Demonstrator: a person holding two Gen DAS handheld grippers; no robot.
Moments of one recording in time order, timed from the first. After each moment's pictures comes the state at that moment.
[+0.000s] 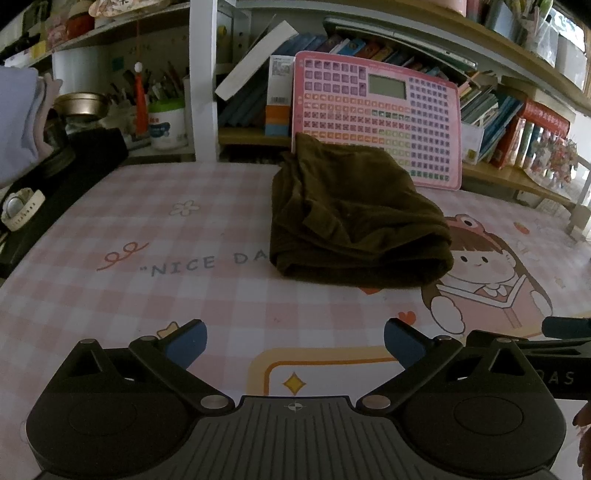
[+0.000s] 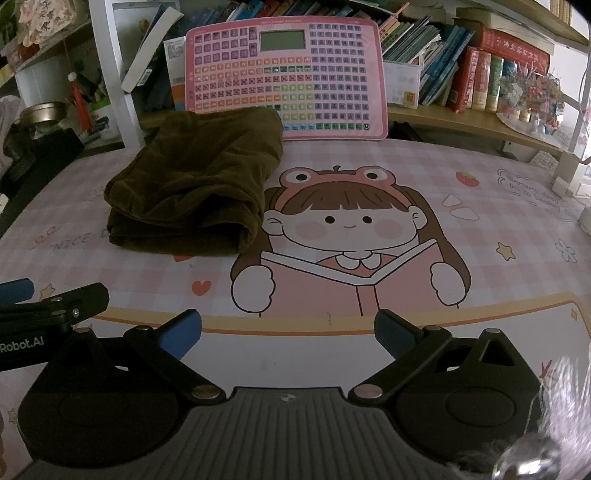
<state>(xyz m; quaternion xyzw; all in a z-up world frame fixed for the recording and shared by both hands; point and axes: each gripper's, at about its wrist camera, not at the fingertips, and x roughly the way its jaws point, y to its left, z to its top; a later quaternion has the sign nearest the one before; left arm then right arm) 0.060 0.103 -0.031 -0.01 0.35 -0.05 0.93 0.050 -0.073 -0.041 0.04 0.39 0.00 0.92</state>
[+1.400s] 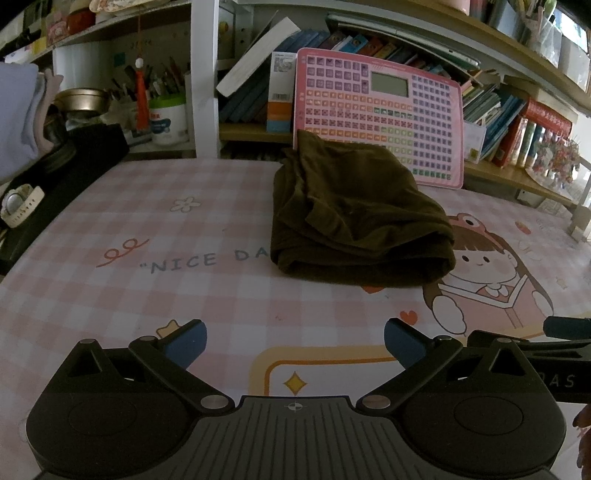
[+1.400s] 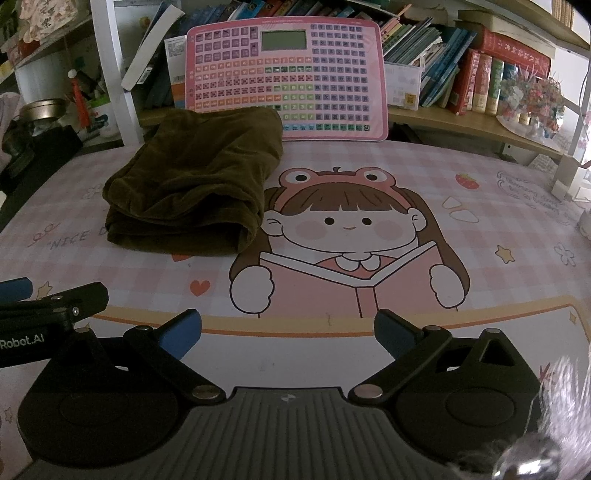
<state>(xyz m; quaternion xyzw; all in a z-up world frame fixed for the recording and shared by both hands) 0.062 0.105 -0.032 -0.01 0.36 -0.05 0.93 0.050 -0.072 -0.041 0.03 0.39 0.00 0.92</state>
